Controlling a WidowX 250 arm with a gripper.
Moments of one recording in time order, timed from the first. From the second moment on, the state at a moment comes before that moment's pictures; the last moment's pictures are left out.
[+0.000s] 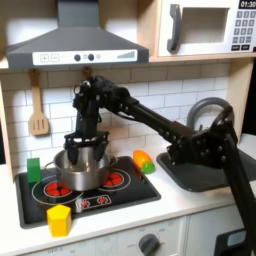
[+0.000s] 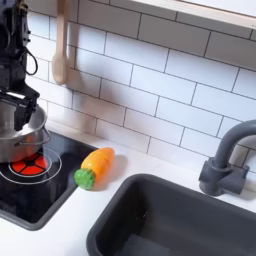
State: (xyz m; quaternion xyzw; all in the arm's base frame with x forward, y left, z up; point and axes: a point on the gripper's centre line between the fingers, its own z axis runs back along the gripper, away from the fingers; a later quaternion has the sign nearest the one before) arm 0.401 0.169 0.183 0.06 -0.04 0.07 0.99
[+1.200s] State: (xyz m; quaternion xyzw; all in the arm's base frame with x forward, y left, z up) arm 0.392 0.134 0.158 0.04 -0.01 0.04 1.00
